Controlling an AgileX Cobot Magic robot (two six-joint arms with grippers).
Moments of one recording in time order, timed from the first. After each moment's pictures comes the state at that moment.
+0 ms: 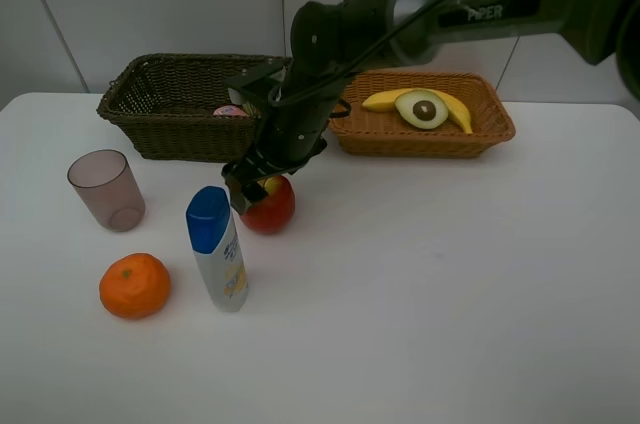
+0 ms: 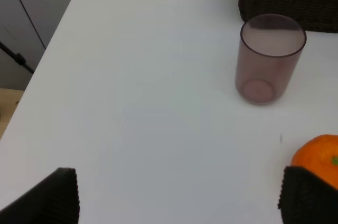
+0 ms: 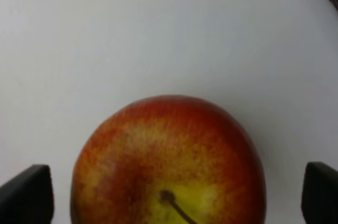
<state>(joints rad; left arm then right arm) 0.03 -0.01 -0.42 0.07 1.07 -0.10 0.72 2.23 -1.67 0.19 0.76 -0.41</state>
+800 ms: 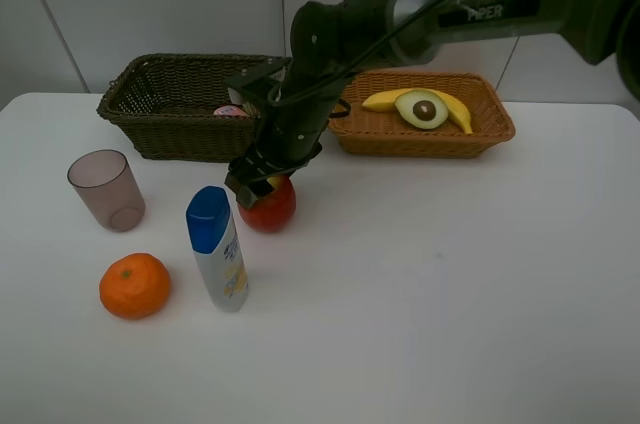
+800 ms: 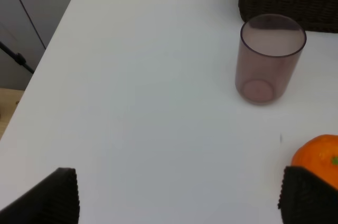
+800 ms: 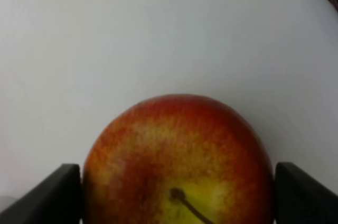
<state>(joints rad) 0.03 -0.01 -0.42 0.07 1.07 -0.10 0.72 2.23 -1.67 0.20 0.76 -0.41</state>
